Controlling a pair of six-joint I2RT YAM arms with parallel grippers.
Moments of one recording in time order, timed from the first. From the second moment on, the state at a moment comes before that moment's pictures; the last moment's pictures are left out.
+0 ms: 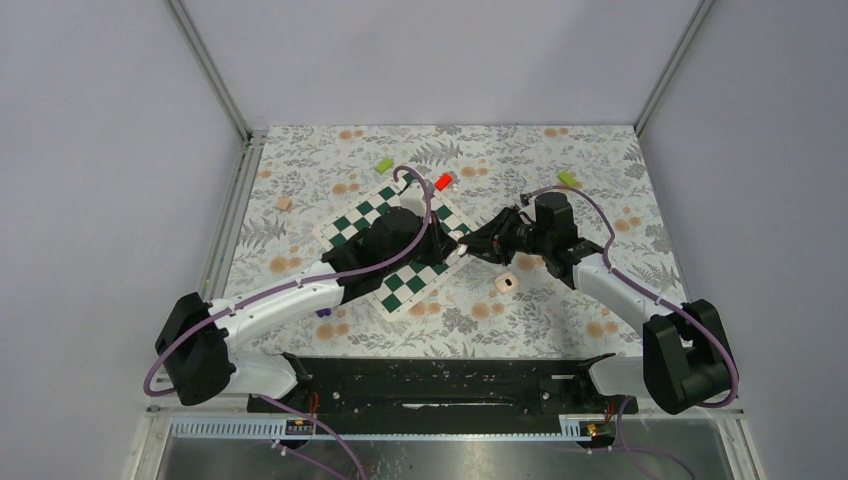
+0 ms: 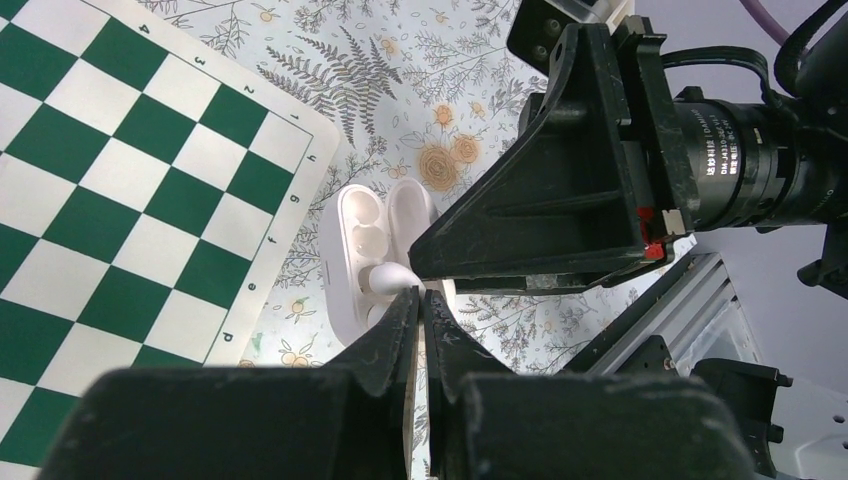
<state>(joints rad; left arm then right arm) -0.90 1.32 0.96 -0.05 -0.09 -0.64 0.38 1.31 0.71 0.08 -0.67 1.36</state>
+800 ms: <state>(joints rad) -0.90 1.31 0.95 -0.06 -0.14 -0.65 0.38 1.31 0.71 0.08 -0.67 1.36</state>
